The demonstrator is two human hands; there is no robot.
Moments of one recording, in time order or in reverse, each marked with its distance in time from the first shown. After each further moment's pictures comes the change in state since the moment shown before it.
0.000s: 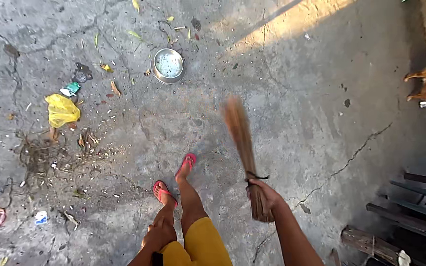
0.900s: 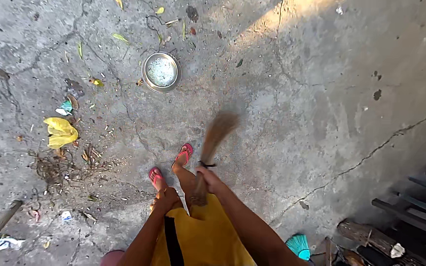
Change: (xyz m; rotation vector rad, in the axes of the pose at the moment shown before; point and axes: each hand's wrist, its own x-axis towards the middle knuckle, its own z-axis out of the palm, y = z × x) left_hand -0.020 0.125 -0.275 -0.448 -0.054 -0.057; right_hand 0.102 -0.173 0.193 -0.072 -0.119 0.251
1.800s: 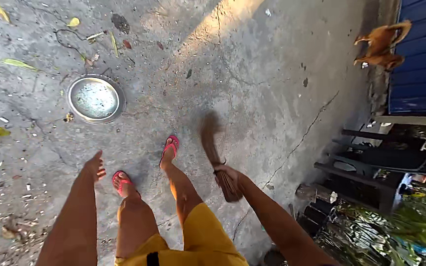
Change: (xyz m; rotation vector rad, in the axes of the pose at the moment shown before) left_hand 0.165 0.226 -0.277 -0.762 0.234 0.031; right_hand 0.008 -0.151 -0.282 0.183 0.077 0.073
